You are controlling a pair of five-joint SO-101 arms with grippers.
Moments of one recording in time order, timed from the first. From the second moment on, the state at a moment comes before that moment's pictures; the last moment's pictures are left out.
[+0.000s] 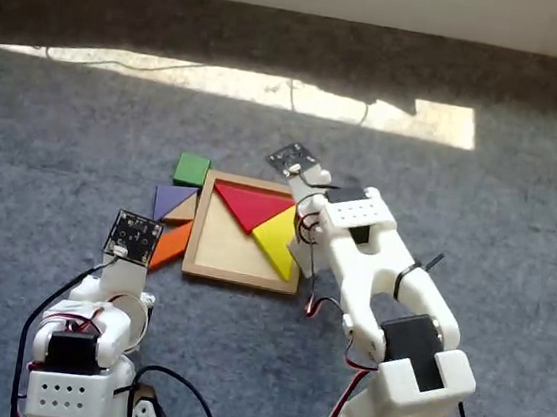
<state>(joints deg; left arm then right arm) -8.3 -102.1 96.0 75.8 -8.1 -22.8 8.4 28.0 54.3 25.6</state>
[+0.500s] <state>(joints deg) -8.3 -102.1 96.0 75.8 -8.1 -22.6 8.4 28.1 49.2 25.6</state>
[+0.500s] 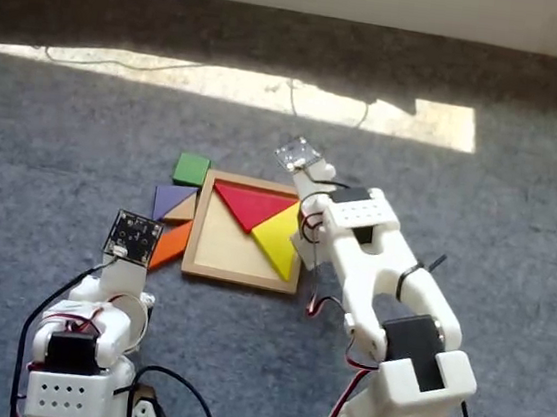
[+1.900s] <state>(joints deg) -8.3 -102.1 96.0 75.8 -8.1 -39.2 -17.2 36.5 53.3 3.7</state>
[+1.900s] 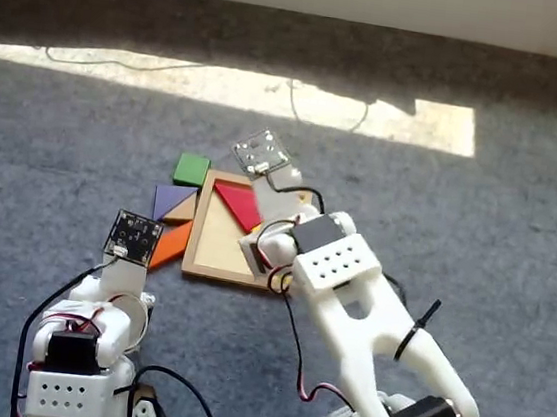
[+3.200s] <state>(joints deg) -8.3 -102.1 96.0 75.8 -8.1 -43.2 -7.9 36.5 36.8 -65.2</state>
